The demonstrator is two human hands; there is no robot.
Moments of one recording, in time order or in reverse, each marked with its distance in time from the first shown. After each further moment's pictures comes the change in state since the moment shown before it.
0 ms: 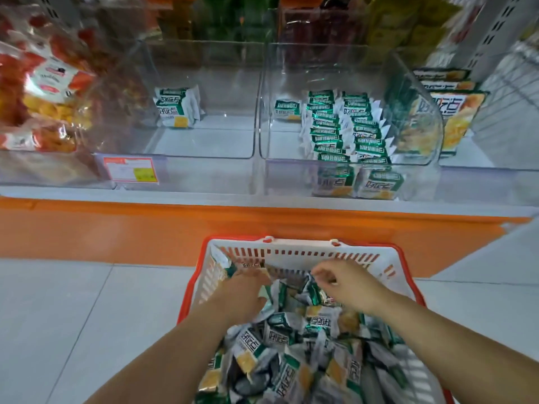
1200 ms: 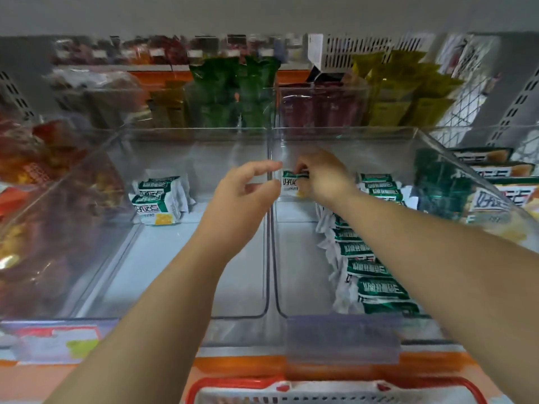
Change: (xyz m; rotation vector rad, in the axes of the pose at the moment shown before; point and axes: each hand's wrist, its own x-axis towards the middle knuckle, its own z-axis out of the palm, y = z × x) left_hand 0.097 0.013 -0.265 -0.938 0.763 0.239; right_hand 0.244 -0.074 -0.235 -0.197 0.741 -0.083
